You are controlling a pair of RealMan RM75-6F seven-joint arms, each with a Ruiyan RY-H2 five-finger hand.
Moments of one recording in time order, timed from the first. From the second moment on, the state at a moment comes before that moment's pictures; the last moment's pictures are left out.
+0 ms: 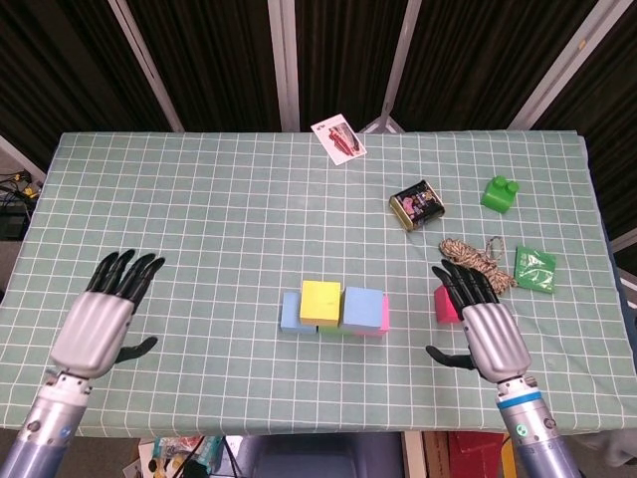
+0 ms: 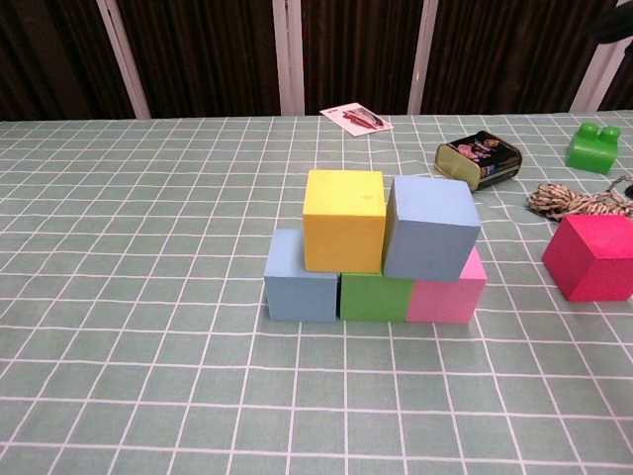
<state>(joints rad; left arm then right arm) -0.34 -1.00 0.09 -2.33 1.42 1.53 0.64 0.31 -1.06 0.10 -2.26 -1.32 1.33 -0.37</state>
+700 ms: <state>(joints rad) -0.14 -1.04 0.15 -2.06 1.56 1.58 0.40 0.32 -1.09 0.06 -2.21 -1.32 1.27 -0.43</state>
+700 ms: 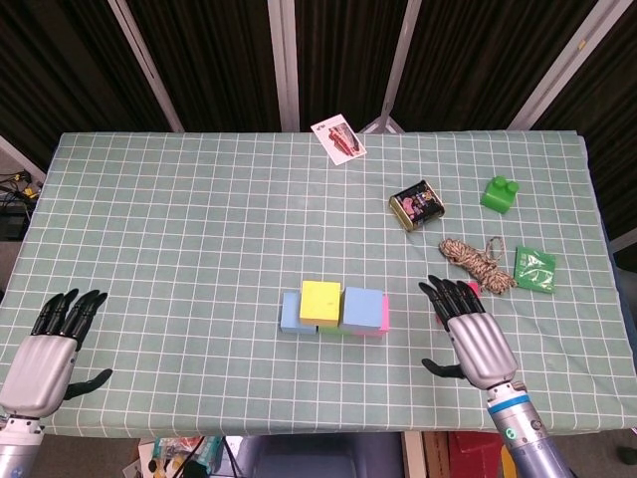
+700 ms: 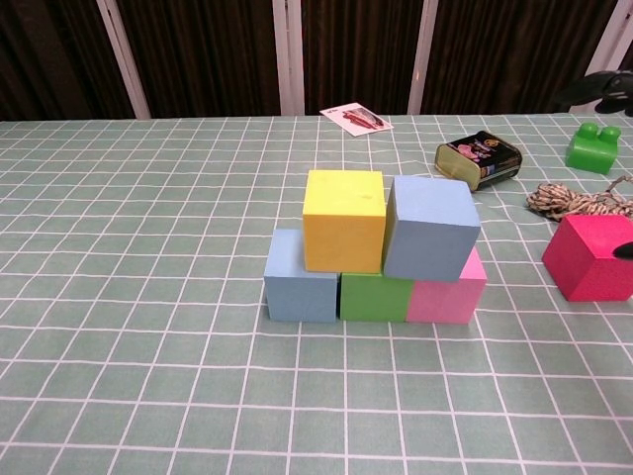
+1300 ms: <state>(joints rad) -0.11 -1.01 0.09 -2.10 1.58 1.59 0.34 0.29 -1.11 -0.05 -2.29 -1.40 1.25 -0.53</state>
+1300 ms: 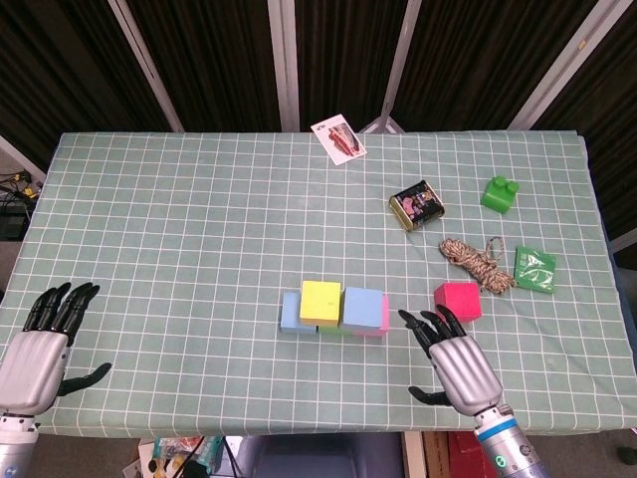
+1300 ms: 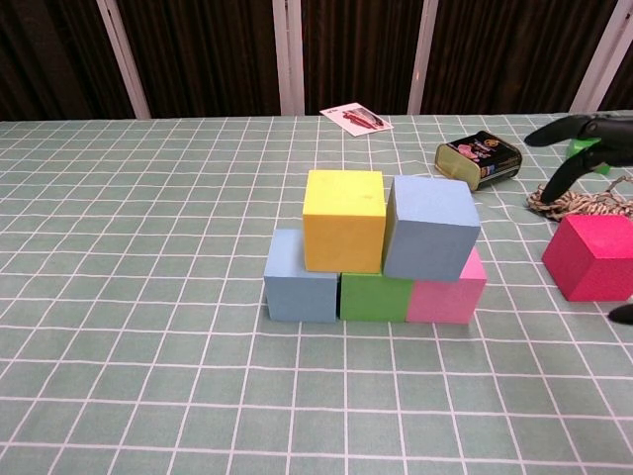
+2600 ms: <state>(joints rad) -0.09 -0.98 0.01 -2.11 1.56 1.54 0.40 0.43 -0.97 0.11 -2.02 -1.18 1.06 -0.37</state>
